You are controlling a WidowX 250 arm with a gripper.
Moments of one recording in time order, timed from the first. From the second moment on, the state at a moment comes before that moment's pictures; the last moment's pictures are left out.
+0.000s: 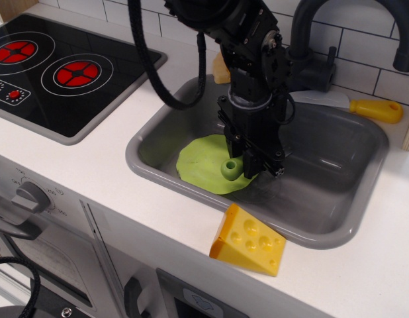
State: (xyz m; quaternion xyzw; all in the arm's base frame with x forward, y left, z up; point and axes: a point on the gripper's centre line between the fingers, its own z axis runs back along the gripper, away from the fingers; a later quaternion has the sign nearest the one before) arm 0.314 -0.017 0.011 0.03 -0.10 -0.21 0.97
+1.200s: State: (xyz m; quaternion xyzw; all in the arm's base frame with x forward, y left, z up) arm 0.306 0.000 0.005 0.04 -0.03 -0.19 0.98
